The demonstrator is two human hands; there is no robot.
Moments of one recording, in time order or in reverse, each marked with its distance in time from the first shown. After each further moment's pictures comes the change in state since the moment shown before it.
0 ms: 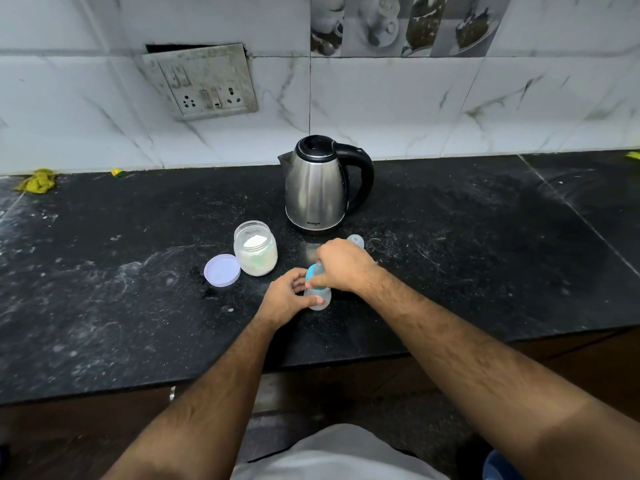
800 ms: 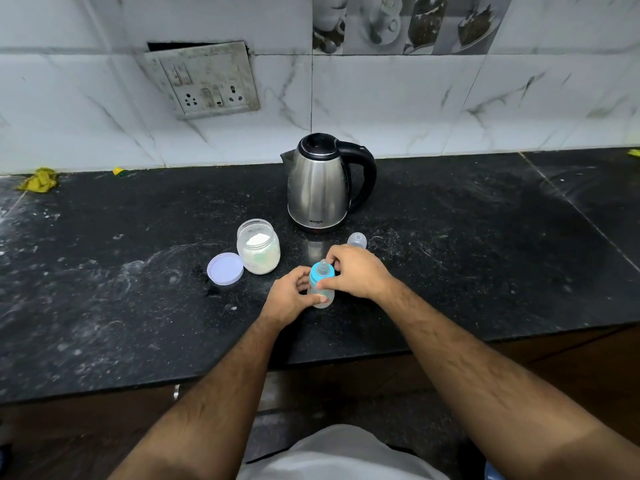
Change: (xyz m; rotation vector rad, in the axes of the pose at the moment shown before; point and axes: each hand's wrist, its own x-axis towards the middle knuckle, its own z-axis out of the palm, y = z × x) left_hand -0.001 0.000 0.001 0.041 -0.008 0.019; right_hand -0.017 0.020 0.025 0.365 0.083 0.116
